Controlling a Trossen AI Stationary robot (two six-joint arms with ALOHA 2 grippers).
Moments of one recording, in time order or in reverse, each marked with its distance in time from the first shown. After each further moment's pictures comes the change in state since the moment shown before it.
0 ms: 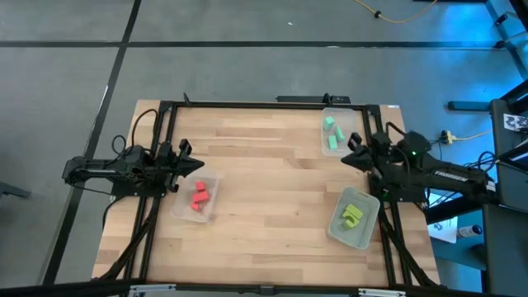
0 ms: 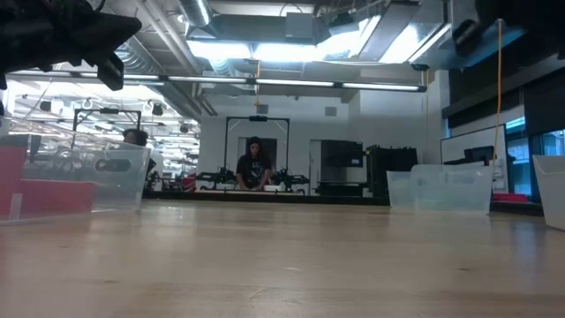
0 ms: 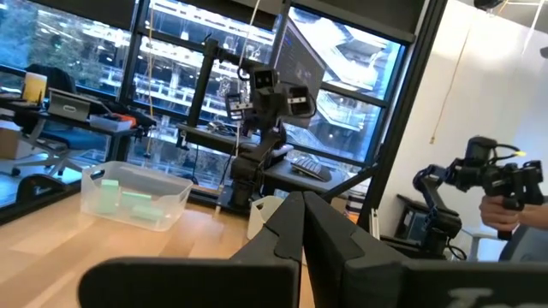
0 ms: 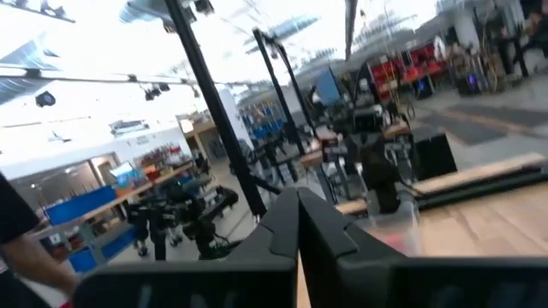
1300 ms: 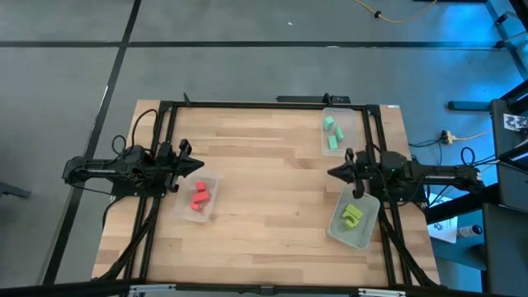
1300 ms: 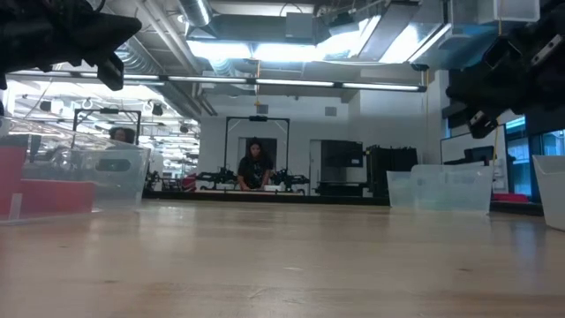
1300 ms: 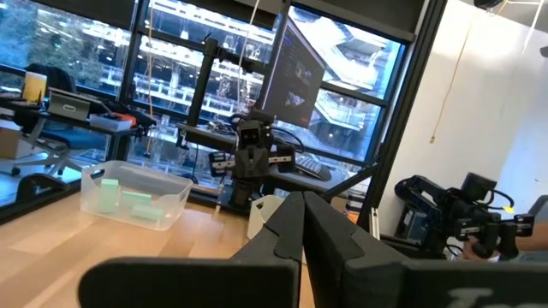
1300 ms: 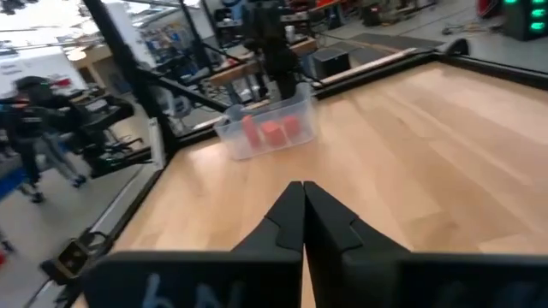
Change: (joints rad) left arm 0.000 0.000 0.000 -0.002 0.001 0.000; right arm 0.226 -0.229 -0.313 -0.242 0.419 -0.163
